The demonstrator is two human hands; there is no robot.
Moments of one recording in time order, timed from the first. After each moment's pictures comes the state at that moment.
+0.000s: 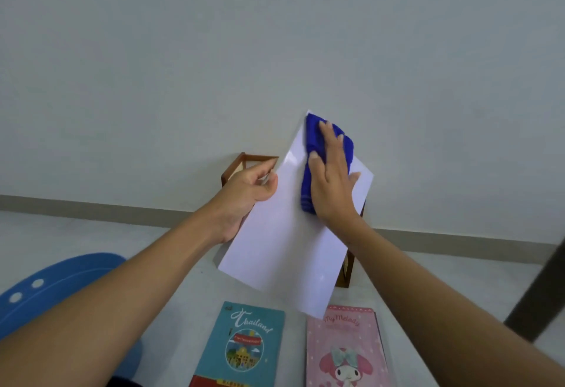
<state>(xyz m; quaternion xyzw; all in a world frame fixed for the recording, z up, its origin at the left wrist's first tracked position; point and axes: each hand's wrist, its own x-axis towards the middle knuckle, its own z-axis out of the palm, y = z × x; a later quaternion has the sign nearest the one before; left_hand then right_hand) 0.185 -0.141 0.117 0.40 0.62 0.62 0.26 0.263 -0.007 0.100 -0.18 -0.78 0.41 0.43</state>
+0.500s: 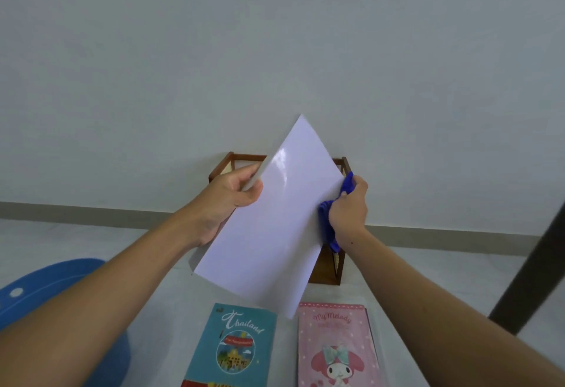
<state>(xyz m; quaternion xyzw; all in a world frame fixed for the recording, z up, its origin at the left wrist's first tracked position) 0.176 -0.144 0.112 0.45 0.62 0.59 0.27 0.279 0.034 0.058 -0.42 -0.58 0.57 0.39</state>
